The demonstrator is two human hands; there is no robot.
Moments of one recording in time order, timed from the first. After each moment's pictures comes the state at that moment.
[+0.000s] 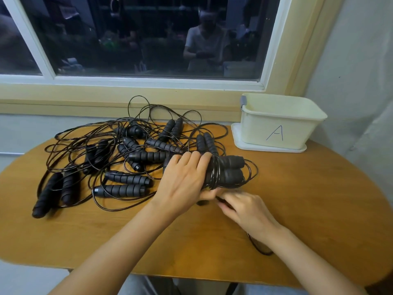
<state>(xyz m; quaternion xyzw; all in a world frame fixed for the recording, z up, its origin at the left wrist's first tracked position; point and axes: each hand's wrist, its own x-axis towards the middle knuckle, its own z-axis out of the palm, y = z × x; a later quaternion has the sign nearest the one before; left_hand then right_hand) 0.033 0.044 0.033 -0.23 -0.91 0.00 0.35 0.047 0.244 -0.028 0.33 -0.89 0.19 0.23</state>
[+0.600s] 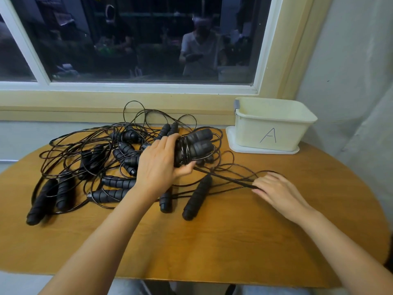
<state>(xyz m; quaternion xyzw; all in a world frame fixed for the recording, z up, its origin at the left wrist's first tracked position) 0.008 0.014 0.056 -0.14 -0.93 -0.13 0.32 0.004 0.342 -0.023 0.29 -0.93 0.05 0.21</state>
